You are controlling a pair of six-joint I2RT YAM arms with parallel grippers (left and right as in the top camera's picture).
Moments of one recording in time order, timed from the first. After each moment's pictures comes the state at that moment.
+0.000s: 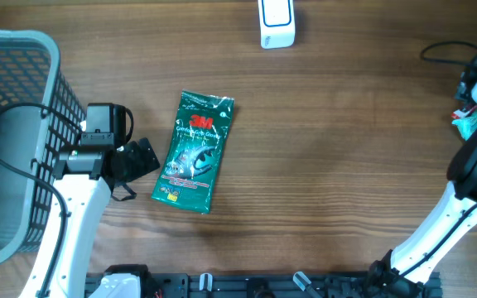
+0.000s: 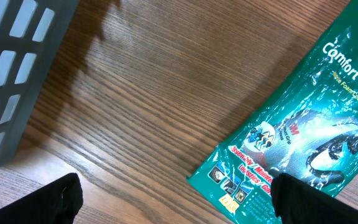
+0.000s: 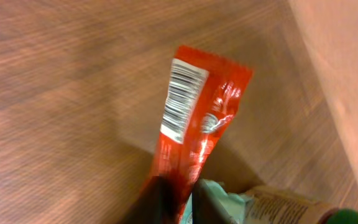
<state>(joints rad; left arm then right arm) -0.01 1.23 0.94 -1.01 -0.15 -0.46 -0.49 2.26 1.66 -0.42 0.48 -0.18</state>
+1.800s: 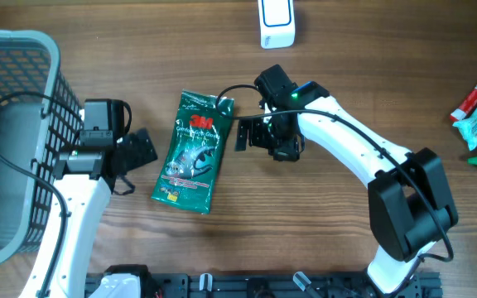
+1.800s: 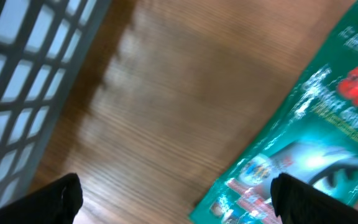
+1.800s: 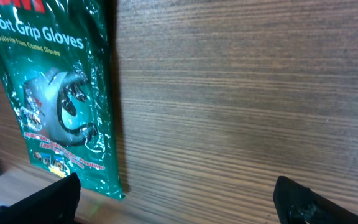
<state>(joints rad) -0.01 1.23 0.94 -0.87 -0.18 -0.38 0.54 1.90 1.38 -0.90 -0.36 0.65</state>
